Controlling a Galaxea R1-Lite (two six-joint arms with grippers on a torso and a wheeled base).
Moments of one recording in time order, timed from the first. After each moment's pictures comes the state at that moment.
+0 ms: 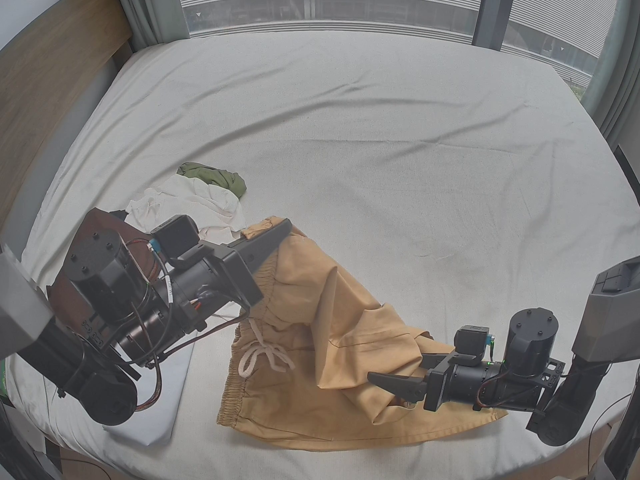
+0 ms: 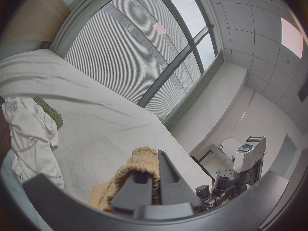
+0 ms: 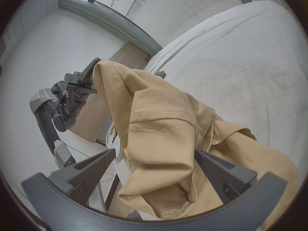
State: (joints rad) left arm -0.53 1.86 -0.51 -1.54 -0.26 -0.43; right arm 0.60 2.07 -0.23 -1.54 0.37 0.43
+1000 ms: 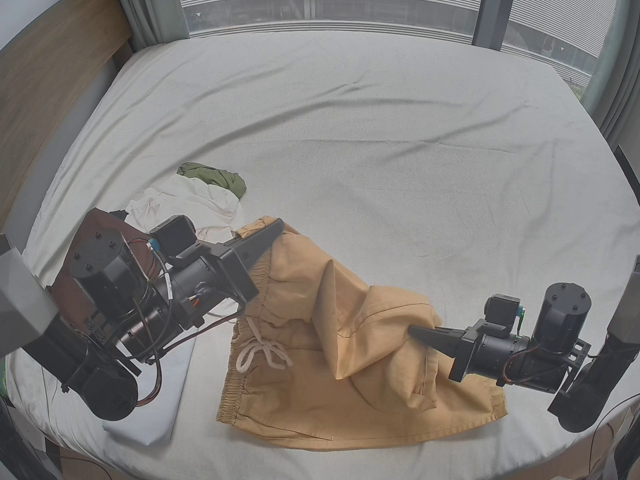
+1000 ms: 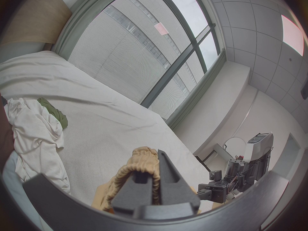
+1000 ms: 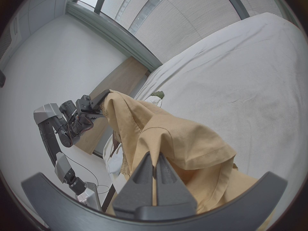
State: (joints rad) left arm -0.51 1.88 -0.52 -1.55 -0.26 -0.42; right arm 0.52 1.91 -0.25 -1.48 0.36 0.42
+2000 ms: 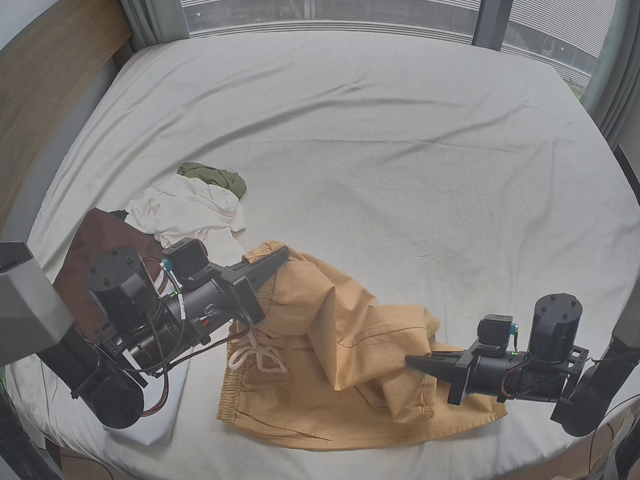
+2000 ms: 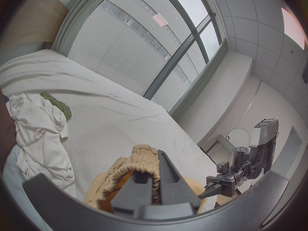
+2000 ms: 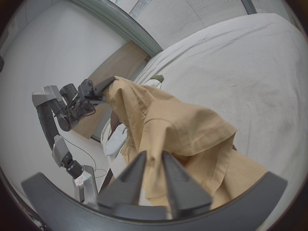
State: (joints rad) left arm -0.51 1.93 -0.48 -1.55 -0.26 -0.36; right arm 0.55 1.92 -0.21 -1.38 0.37 0.33
